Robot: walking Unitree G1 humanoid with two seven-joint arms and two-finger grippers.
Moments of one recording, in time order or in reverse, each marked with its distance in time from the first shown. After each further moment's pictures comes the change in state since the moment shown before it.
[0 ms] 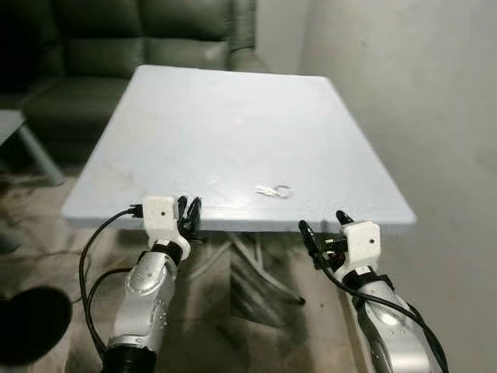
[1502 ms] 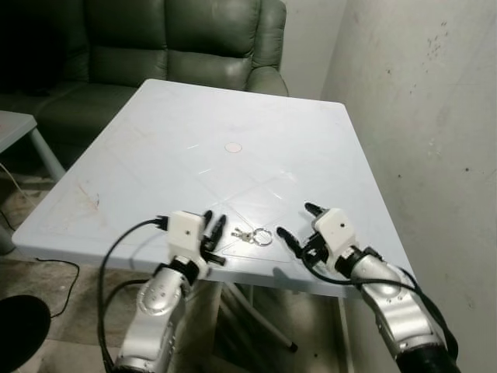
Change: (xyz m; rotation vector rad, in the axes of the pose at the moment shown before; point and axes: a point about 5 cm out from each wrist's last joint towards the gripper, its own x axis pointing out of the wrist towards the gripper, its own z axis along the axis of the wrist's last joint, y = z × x) left arm -0.026 -0.053 -0.022 0.065 0.041 -0.301; right arm 0.035 -0.004 0.012 -0.239 0.084 0.418
